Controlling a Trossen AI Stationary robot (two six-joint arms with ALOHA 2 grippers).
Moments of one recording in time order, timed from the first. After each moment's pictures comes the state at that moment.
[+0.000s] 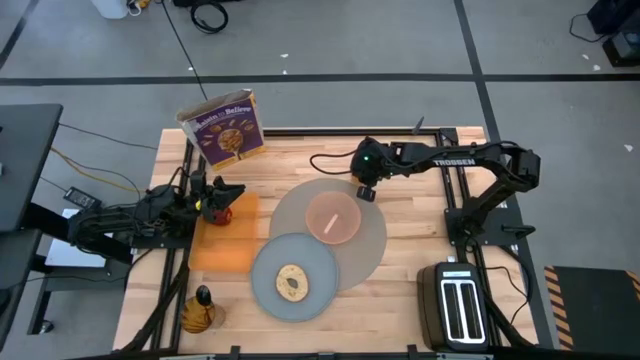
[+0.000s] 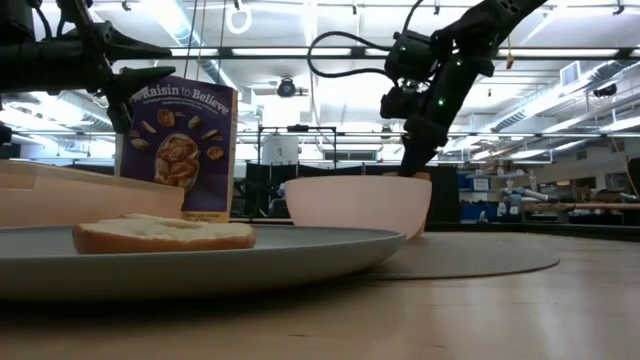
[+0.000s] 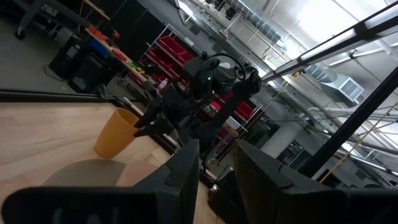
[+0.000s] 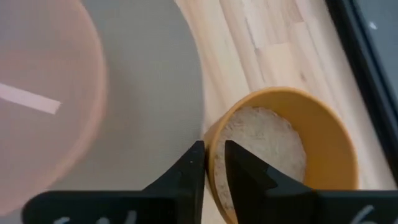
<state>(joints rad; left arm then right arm) 0.11 0.03 0.01 0.26 -0.16 -0.71 -0.37 1.53 0.98 -0.45 0.11 -0.13</state>
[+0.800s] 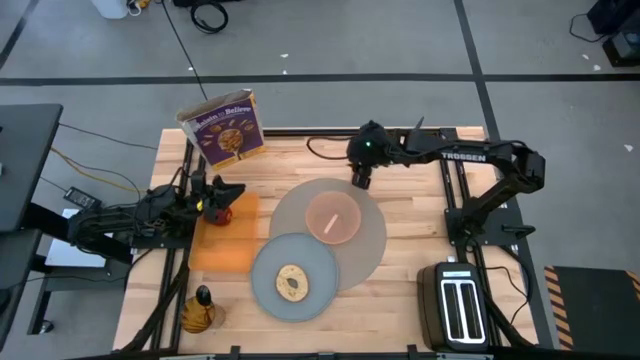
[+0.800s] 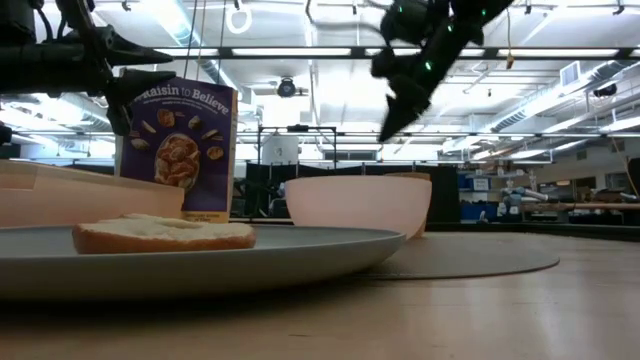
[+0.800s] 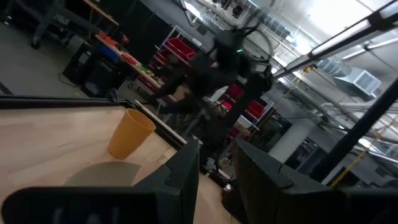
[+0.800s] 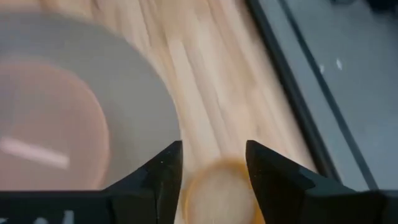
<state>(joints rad) 0.11 0.03 0.01 0.23 -0.20 -0.67 -0.35 1.49 1.17 -0.52 0.12 -0.15</state>
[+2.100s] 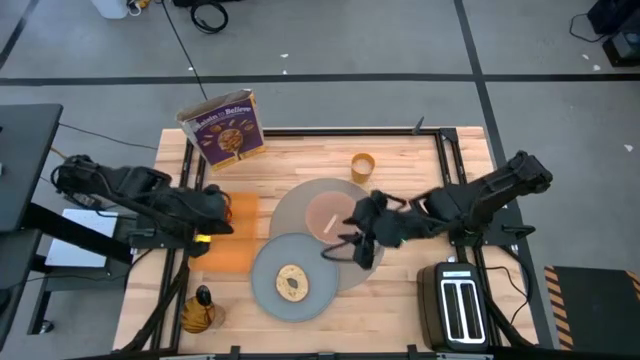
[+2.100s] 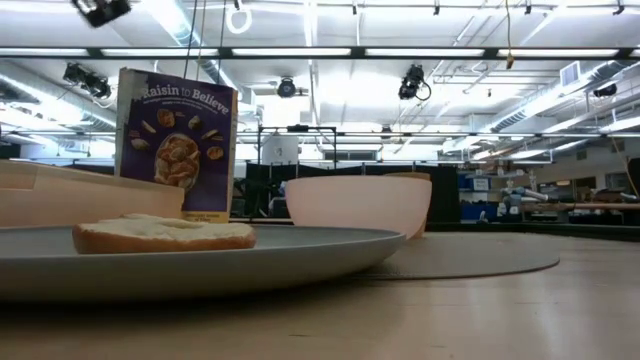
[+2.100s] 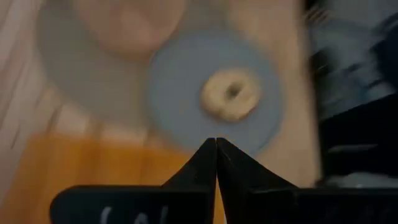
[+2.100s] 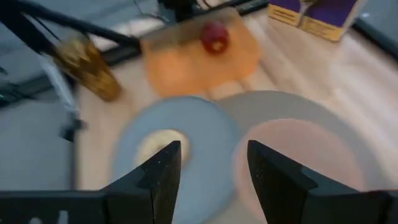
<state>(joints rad) -0.33 0.85 1.05 -1.05 -0.08 -0.45 0.41 1.49 1.48 -0.71 0.45 0.64</state>
